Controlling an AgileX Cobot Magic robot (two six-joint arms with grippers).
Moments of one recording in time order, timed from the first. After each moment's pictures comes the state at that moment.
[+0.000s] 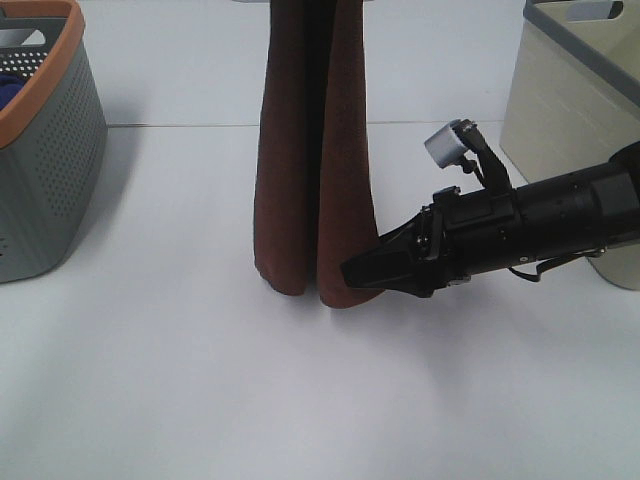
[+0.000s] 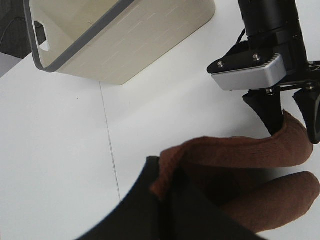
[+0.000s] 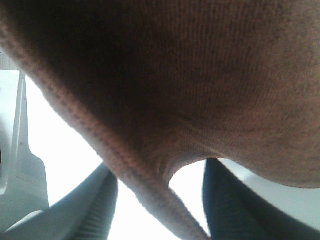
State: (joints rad) left arm -0.63 1.86 -2.14 -0.33 1.18 1.33; right arm 0.20 1.85 -0.70 1.65 0.69 -1.96
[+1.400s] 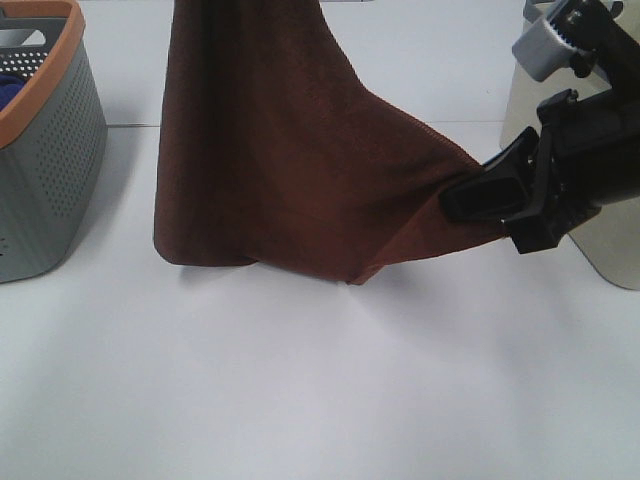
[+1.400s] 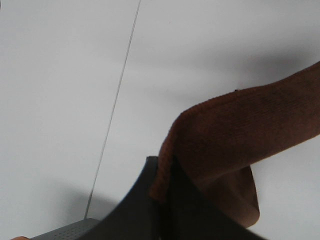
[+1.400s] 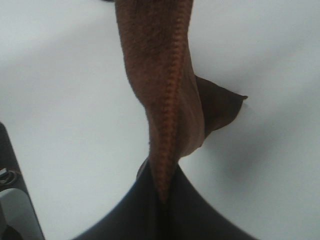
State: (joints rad) left arm -0.63 1.87 -2.14 0.07 1.22 0.74; right arm 0.20 1.31 -0.71 1.04 0.49 -1.36
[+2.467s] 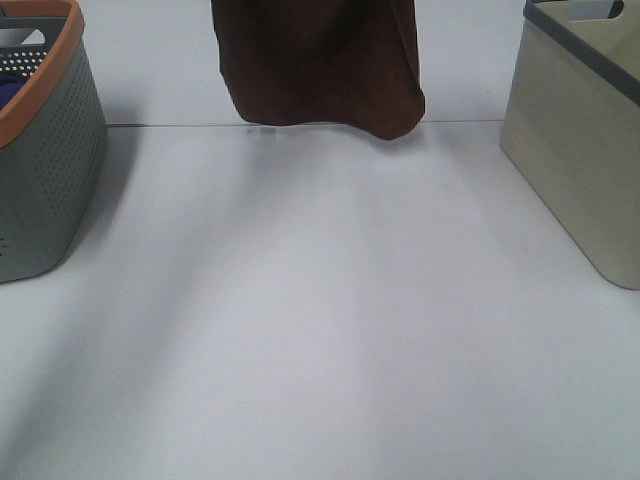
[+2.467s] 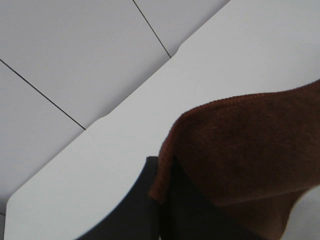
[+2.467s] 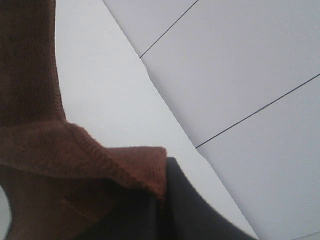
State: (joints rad) left arm -0.38 2.20 -2.14 0.17 0.31 0.37; right arm 0.20 2.08 -1.86 0.98 0.09 -1.76
